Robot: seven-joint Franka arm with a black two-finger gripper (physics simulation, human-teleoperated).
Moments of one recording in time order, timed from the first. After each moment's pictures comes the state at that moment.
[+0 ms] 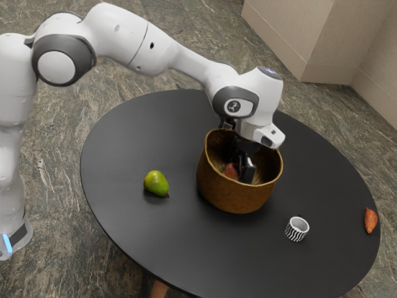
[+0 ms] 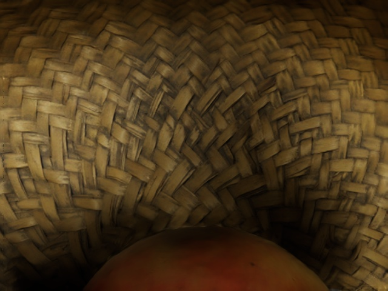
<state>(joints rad) 0.00 0.25 -0.13 -1.72 -0.05 1.97 -0.01</state>
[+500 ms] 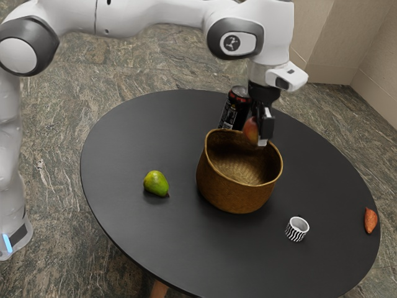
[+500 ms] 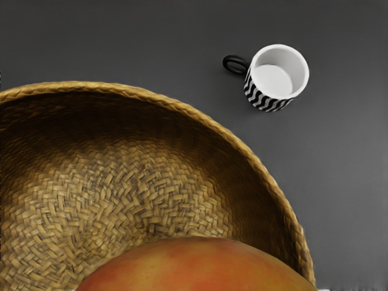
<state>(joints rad) -0.03 0.06 -0.19 -1.54 -0.04 1.81 -0.01</state>
